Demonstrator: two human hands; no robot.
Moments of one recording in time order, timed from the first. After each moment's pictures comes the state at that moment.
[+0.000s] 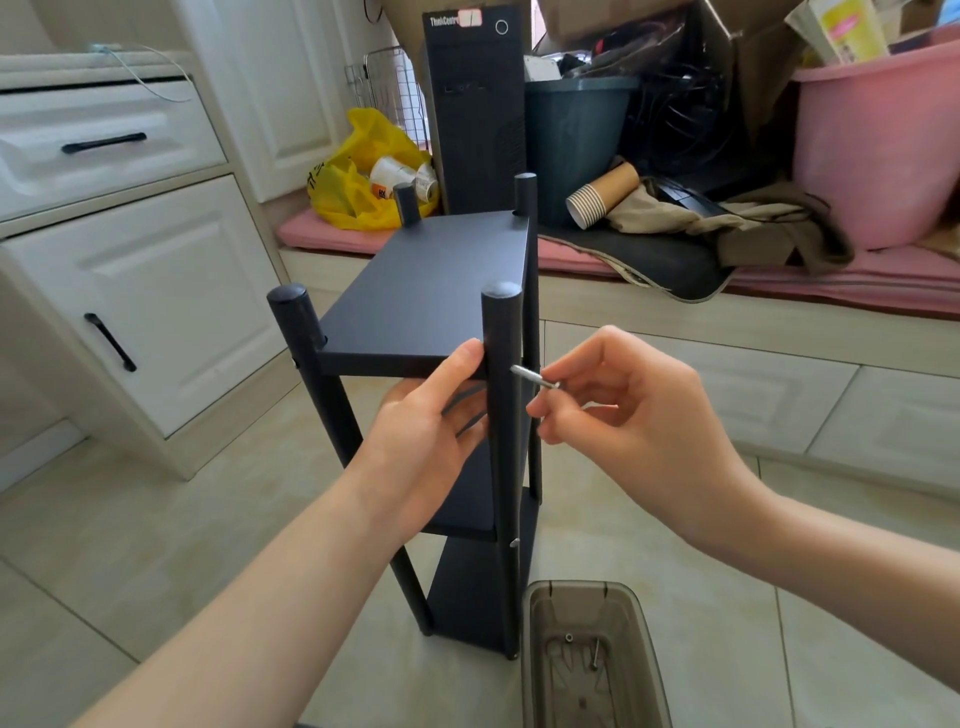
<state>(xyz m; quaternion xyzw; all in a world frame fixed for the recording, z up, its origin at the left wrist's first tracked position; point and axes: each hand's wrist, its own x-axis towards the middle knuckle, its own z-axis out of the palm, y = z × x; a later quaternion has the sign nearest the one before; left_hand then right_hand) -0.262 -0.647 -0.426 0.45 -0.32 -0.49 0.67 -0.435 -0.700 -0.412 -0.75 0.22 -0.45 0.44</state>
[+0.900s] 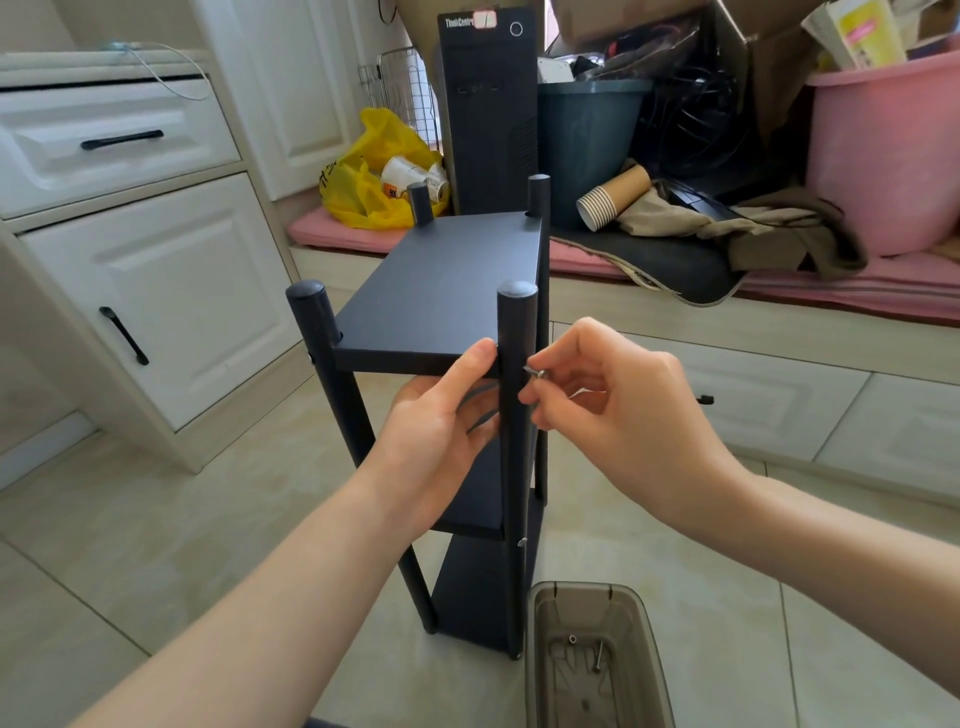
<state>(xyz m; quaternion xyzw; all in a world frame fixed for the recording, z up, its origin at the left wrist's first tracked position) -0.258 -0.648 -0.431 0.43 -0.35 -0.48 0.67 -0.420 -0.699 -0.404 -0.80 0.25 -0.41 0.37</state>
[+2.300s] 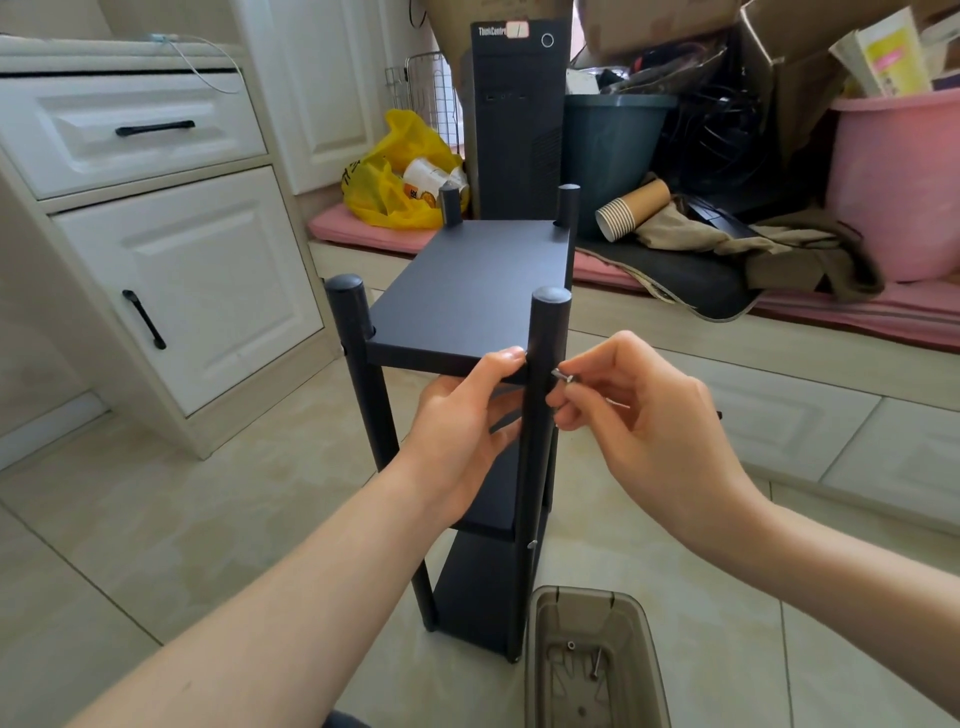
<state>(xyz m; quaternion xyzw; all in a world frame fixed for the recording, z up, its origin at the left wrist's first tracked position) -0.255 -0.651 -0.438 0.46 -0.37 -0.46 0.66 -0.419 -0.699 -0.417 -0.80 0.23 -0.45 0.33</state>
